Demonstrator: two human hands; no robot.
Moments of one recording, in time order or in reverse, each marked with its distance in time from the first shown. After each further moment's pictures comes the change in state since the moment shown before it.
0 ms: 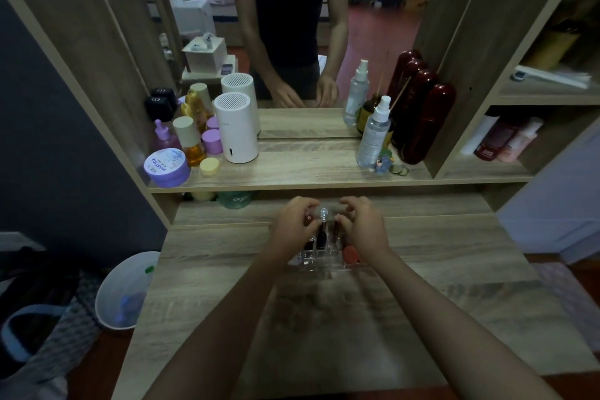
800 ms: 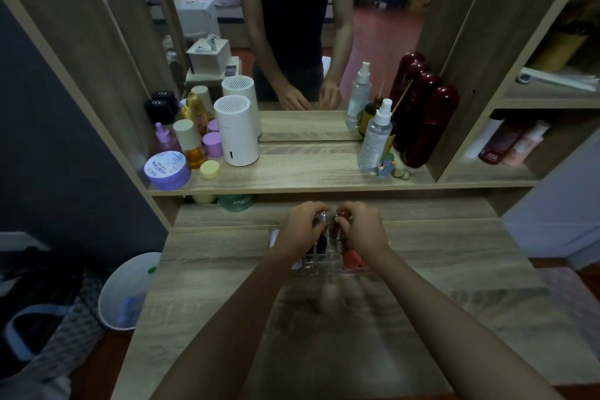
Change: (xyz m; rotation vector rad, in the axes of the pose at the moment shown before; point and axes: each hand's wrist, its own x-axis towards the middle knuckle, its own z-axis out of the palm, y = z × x) left_hand 0.014 0.002 0.012 0.075 -0.035 0.051; right_hand 0.012 0.005 0.004 -0.080 -0.065 -0.028
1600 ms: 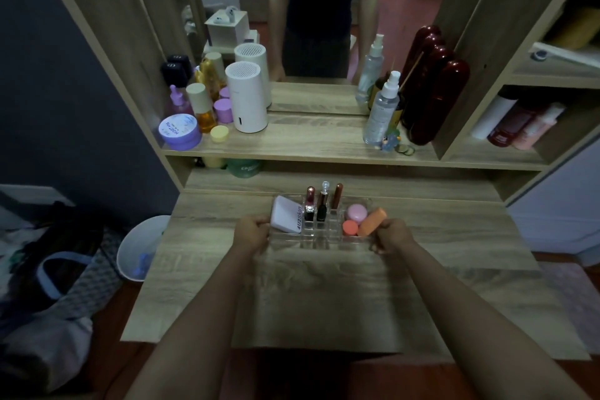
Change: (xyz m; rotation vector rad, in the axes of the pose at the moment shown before) left_hand -0.079 -0.081 -0.006 -0.308 0.095 -0.731; right_hand -0.038 0.077 -0.007 0.240 -0.319 0.641
